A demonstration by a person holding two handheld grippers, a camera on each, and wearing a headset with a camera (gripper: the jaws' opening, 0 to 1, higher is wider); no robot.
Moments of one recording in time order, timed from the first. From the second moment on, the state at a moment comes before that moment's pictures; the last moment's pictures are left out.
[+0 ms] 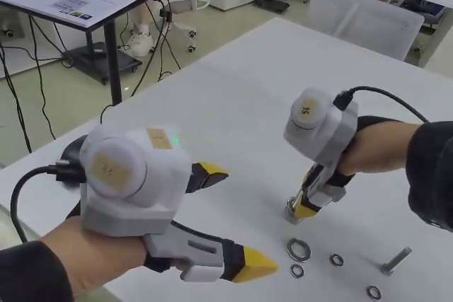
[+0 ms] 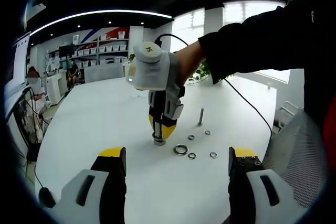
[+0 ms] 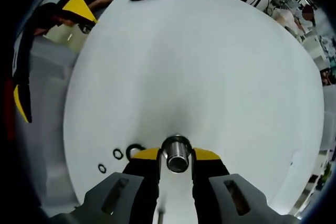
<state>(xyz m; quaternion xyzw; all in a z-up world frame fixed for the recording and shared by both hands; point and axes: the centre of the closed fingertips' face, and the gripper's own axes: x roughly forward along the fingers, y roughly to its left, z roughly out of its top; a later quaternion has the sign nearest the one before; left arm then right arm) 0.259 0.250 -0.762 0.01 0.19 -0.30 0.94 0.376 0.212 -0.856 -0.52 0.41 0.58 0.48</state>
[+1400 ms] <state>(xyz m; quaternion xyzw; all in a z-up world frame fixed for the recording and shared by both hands) 0.259 0.252 -0.765 0.02 0.19 -0.30 0.93 0.381 0.211 -0.859 -0.51 0.40 0.58 0.49</state>
